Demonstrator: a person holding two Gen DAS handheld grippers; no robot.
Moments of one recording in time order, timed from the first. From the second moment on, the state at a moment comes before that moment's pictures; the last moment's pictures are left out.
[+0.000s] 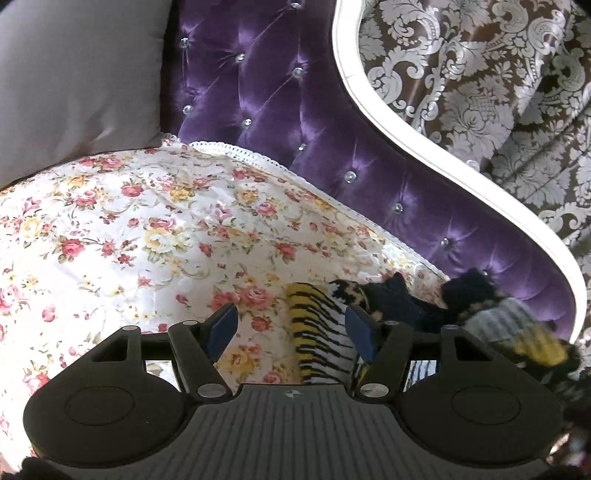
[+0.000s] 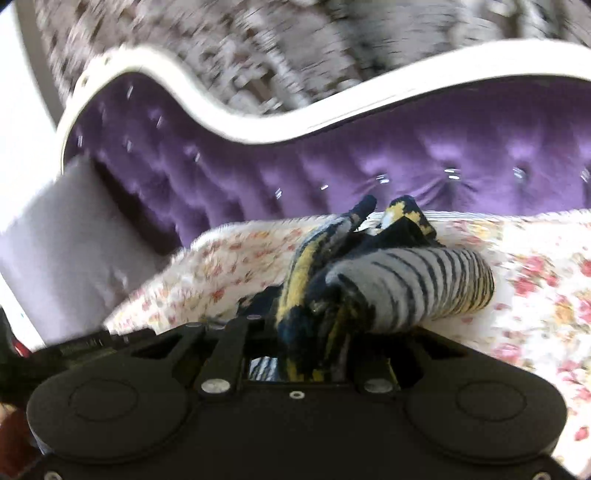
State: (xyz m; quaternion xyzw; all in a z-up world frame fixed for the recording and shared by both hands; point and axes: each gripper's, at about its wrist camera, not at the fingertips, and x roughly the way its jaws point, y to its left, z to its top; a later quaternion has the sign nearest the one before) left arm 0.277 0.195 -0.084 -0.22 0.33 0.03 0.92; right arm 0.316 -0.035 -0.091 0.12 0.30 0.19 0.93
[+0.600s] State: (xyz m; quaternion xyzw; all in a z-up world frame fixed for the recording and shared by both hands) left arm 0.268 0.229 -0.087 -0.26 0.33 0.05 0.91; right arm 0.278 0.113 -0.137 -0.19 0.26 0.16 0.93
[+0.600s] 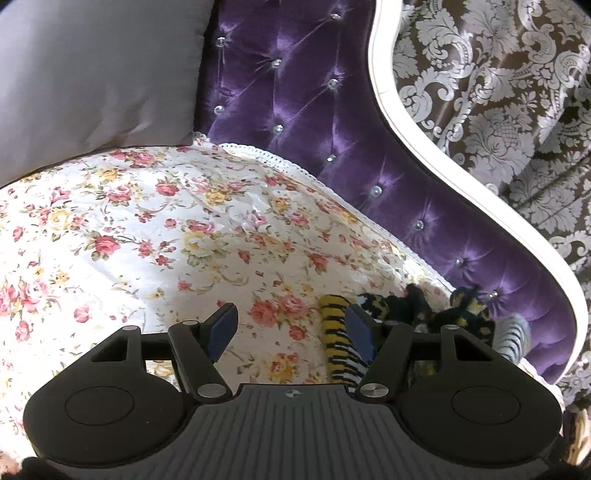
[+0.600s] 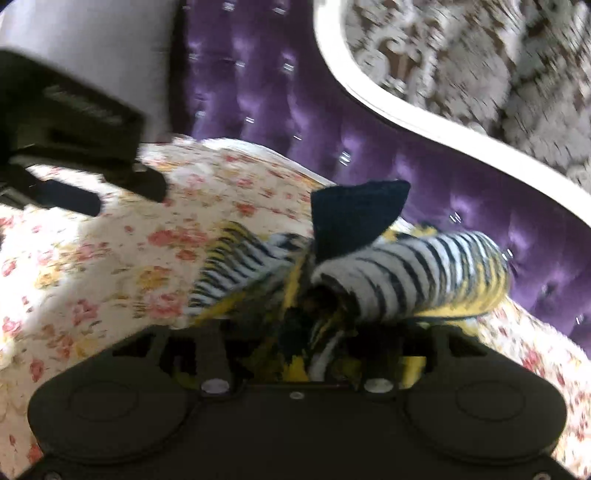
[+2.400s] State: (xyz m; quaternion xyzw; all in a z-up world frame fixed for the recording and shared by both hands) left arm 0.318 0.162 -0.113 -0.24 0.39 -0.09 0.88; right arm 0.184 0.070 -0.139 -0.18 0.19 0.26 0.93
